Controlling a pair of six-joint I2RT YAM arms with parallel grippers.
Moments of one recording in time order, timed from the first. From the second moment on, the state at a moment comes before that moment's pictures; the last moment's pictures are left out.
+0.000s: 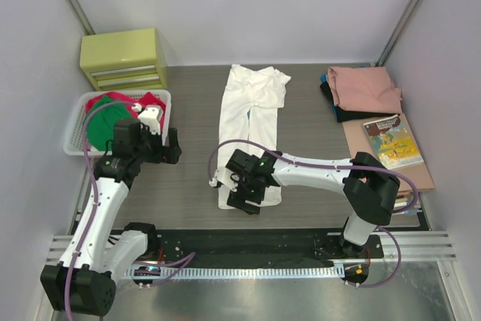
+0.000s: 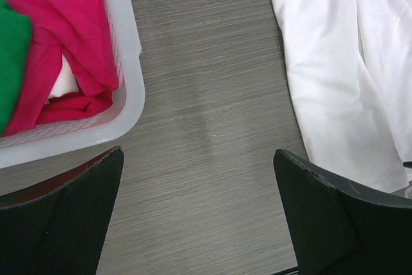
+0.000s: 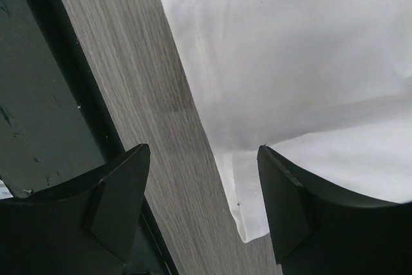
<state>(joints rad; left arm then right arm) -0.10 0.90 0.82 -0.61 0.18 -0.02 1.07 1.68 1.11 -0.68 -0.17 -0.28</state>
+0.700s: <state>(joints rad) -0.10 0.88 0.82 -0.61 0.18 -0.02 1.12 1.80 1.15 -0.67 -0.15 -0.28</state>
